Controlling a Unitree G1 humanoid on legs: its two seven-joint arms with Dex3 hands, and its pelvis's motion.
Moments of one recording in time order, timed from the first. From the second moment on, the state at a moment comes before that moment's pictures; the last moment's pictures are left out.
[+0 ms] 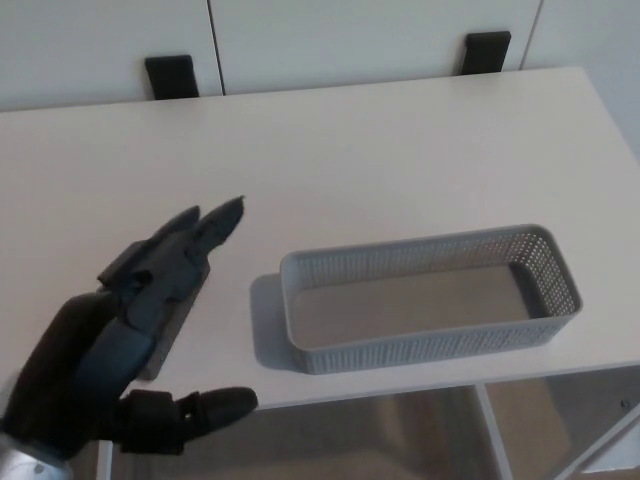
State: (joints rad) left_arm 0.31 0.48 -0.05 -0.50 0.32 -0.13 -0.11; right_arm 0.41 -0.32 -0.12 0.89 0.04 -0.39 0.21
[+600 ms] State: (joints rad) left_arm 0.22 0.45 -0.03 -0.17 0.56 -0.08 0.13; right_arm 0.40 -0.33 -0.09 0.89 0.03 -0.39 0.21
